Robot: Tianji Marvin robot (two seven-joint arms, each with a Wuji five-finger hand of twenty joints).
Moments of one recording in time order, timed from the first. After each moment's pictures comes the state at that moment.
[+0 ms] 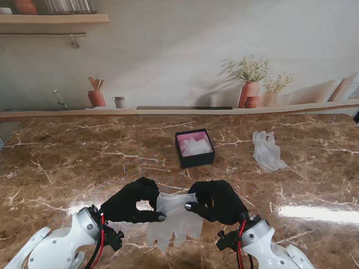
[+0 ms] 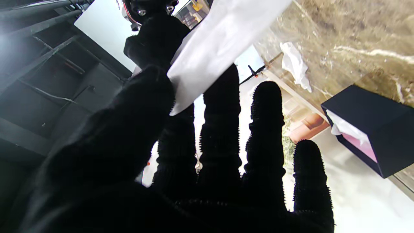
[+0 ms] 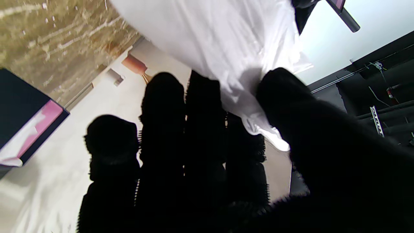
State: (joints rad) left arm 1.88 -1.06 -1.31 -1.92 0.19 -0.52 -0.24; right arm -2.00 -1.13 1.29 -1.99 -0.39 -0.40 -0.11; left_hand 0.79 -0.57 0.62 -0.16 0.95 -0.15 0.85 0.26 1.31 0.01 0.41 0.42 0.86 0.15 0.51 0.77 0.04 0.24 0.86 0.80; right_hand 0.51 -0.68 1.06 -0.25 0.96 -0.17 0.96 0.47 1.37 -0.05 0.58 0.76 1.15 0.02 0.97 0.79 0.79 0.12 1.50 0.78
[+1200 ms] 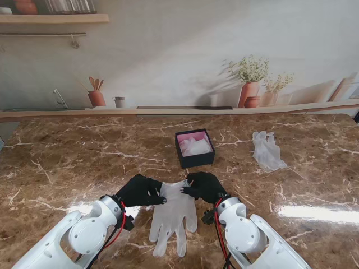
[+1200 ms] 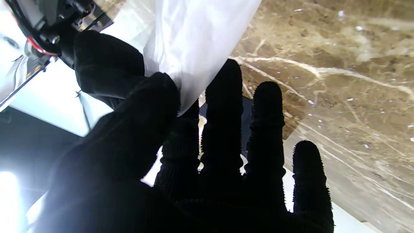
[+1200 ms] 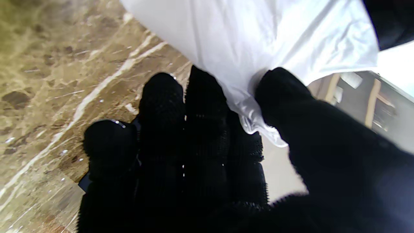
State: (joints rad) left arm 1.62 -1.09 -1.10 -1.62 0.49 -0.18 -0.05; right arm -1.57 -1.17 1.02 -1.50 -0.29 -0.06 -0.18; left_hand 0.82 -0.53 0.62 -0.16 0.92 -0.10 0.85 0.33 1.31 0.03 0.44 0.38 0.86 0.15 0.52 0.76 0.03 0.23 0.87 0.79; right_hand 0.52 -0.69 1.06 -0.25 0.97 -0.13 0.98 0.42 1.39 -0.05 0.58 0.74 1.18 0.03 0.98 0.79 0.81 0.13 1.55 0.75
